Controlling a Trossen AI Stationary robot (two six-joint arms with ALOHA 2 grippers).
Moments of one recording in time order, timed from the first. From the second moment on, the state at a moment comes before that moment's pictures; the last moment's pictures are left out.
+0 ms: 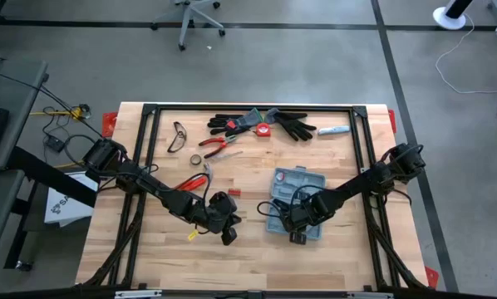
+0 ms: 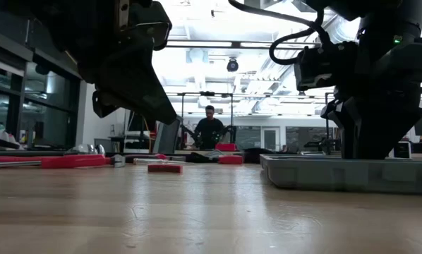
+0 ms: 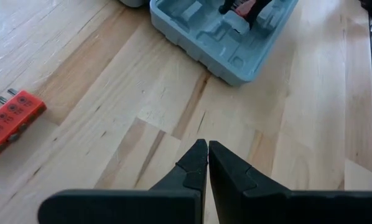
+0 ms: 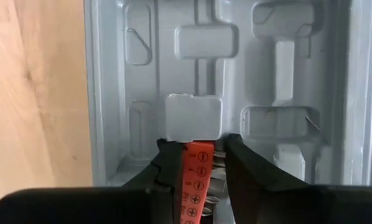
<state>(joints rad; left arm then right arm) -0.46 1.70 0.88 0.02 -0.37 -0.83 0.43 1.80 0.96 -0.52 0.06 0.60</state>
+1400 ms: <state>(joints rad) -0.27 1.80 1.03 0.11 -0.11 -0.49 0.25 1.61 1.11 -0.50 0.23 0.54</state>
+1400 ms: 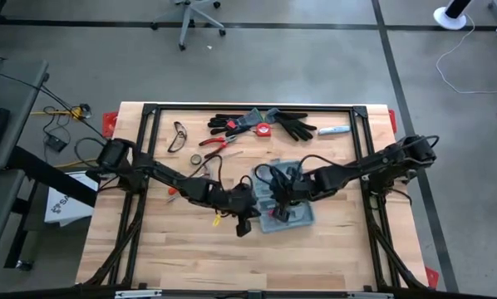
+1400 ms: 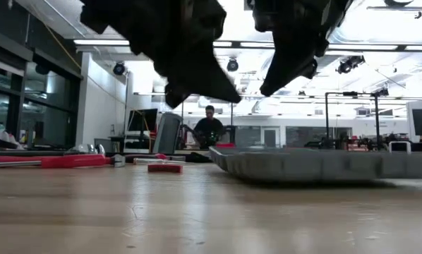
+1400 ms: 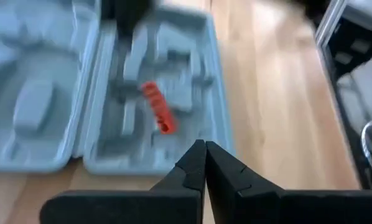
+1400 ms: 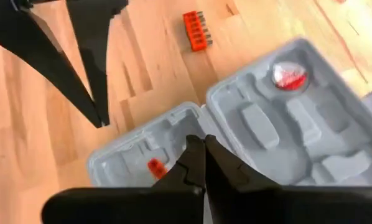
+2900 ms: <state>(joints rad) -0.19 1.80 1.03 -0.01 0.06 -0.76 0.14 1.65 0.94 -0.21 -0.17 0.13</state>
